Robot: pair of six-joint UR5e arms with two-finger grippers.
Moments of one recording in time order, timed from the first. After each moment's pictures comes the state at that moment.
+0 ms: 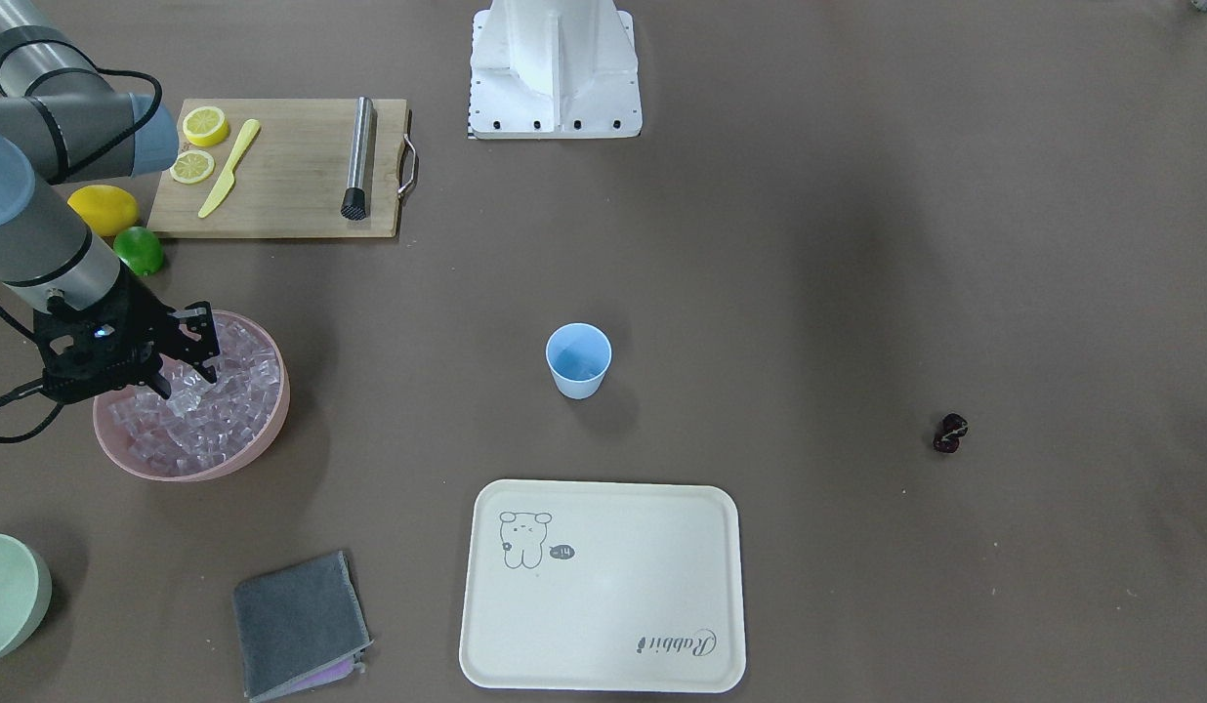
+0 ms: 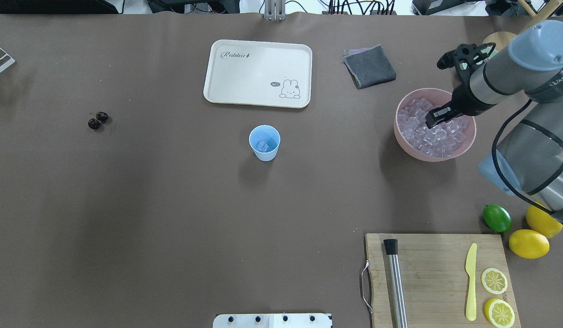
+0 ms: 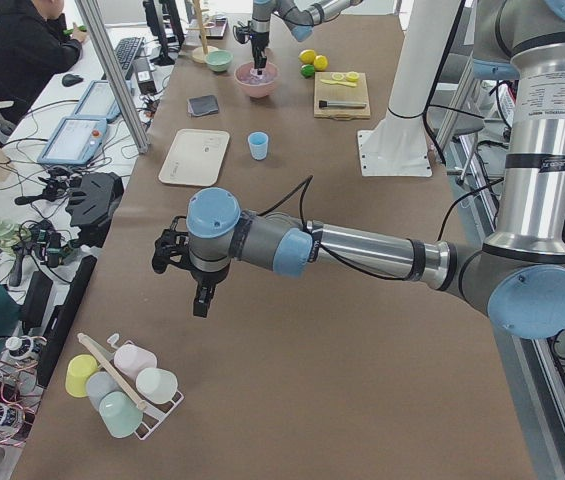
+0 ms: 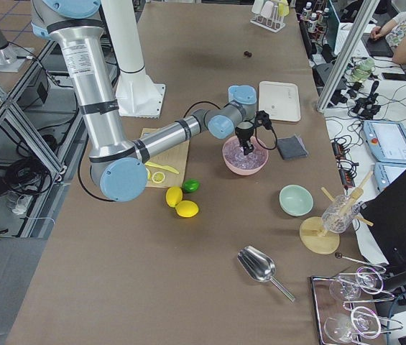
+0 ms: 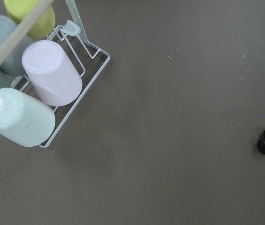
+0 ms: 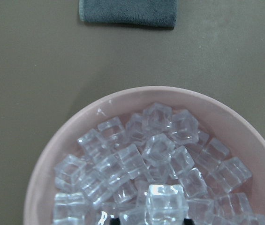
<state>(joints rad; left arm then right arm) -1.59 -1.62 -1.69 -1.72 -2.41 -0.12 0.94 -1.29 1.76 -1.38 2.11 0.51</state>
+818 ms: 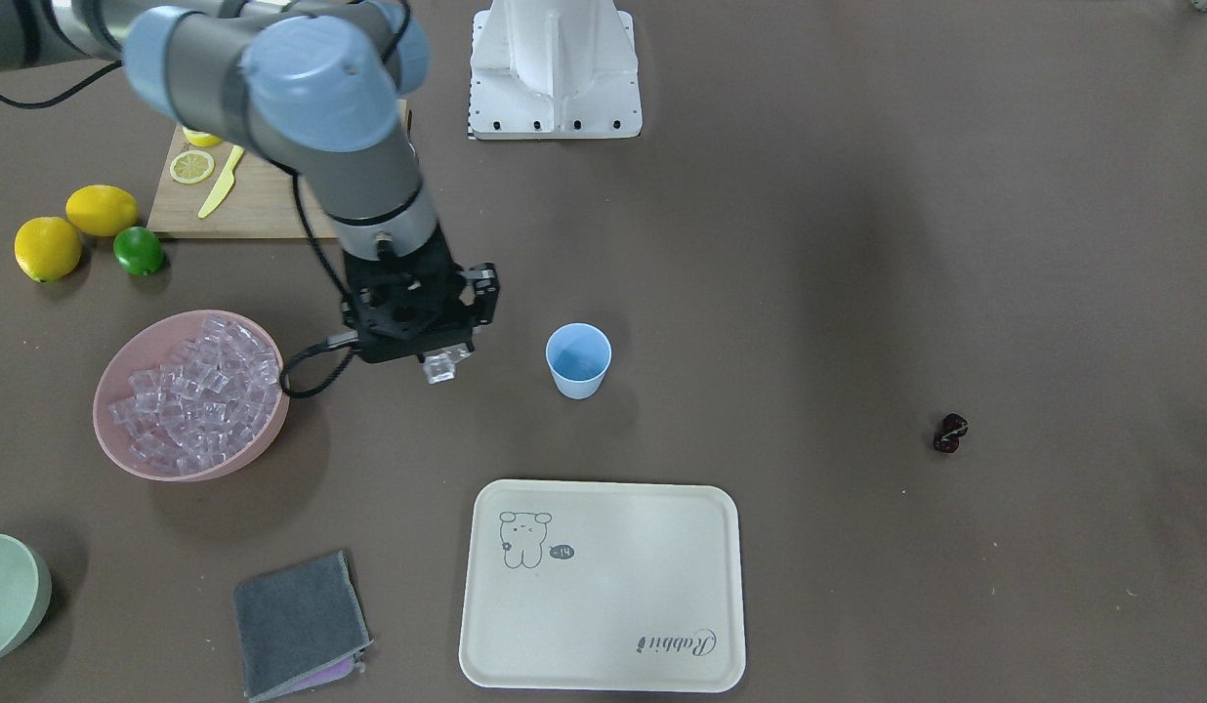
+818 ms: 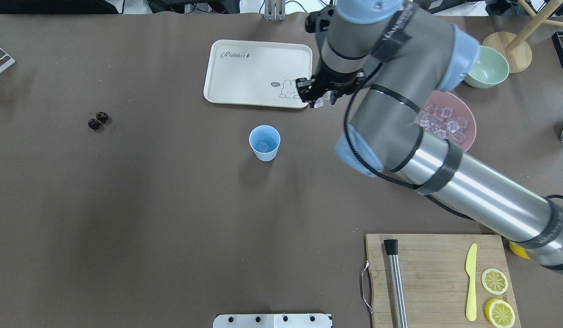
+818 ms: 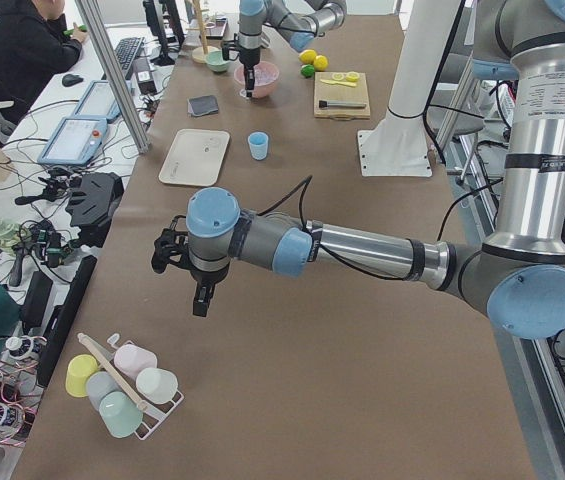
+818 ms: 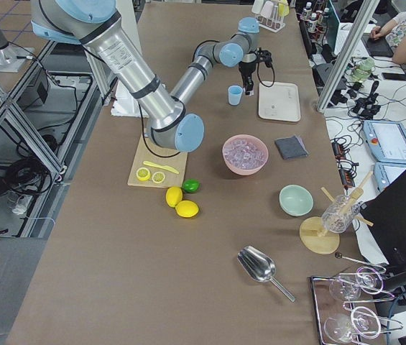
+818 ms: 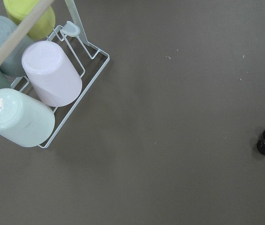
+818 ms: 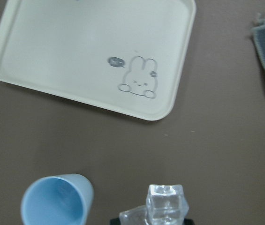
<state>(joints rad) -1.59 -1.62 -1.69 -1.72 -2.40 -0.12 0.73 -0.69 1.56 -1.69 1.98 0.88</state>
